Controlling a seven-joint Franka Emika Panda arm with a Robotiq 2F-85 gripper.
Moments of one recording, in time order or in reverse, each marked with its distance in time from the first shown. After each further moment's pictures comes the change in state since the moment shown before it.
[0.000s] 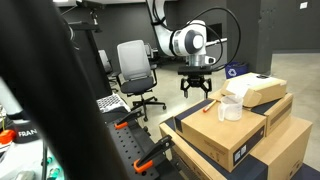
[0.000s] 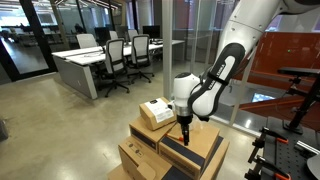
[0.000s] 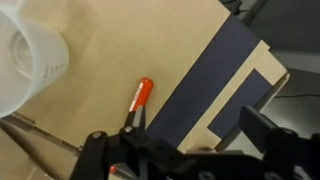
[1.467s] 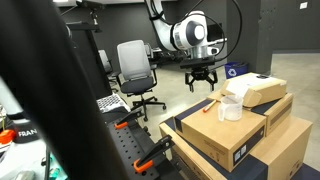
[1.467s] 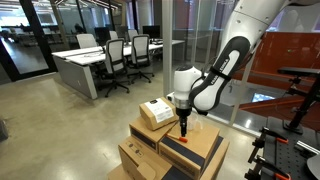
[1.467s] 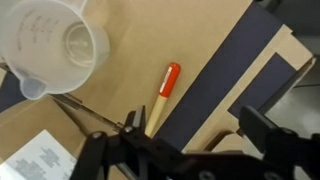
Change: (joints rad) arm 0.077 -0.073 -0.092 -0.018 -0.032 0.033 0.073
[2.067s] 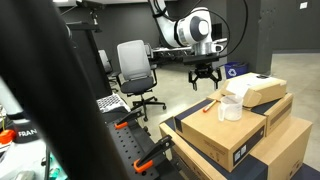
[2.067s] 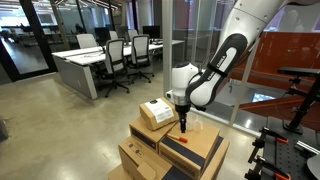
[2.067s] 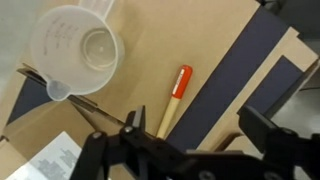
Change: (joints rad) arm -0.003 -0.002 -0.015 0.047 0.001 -0.083 0.001
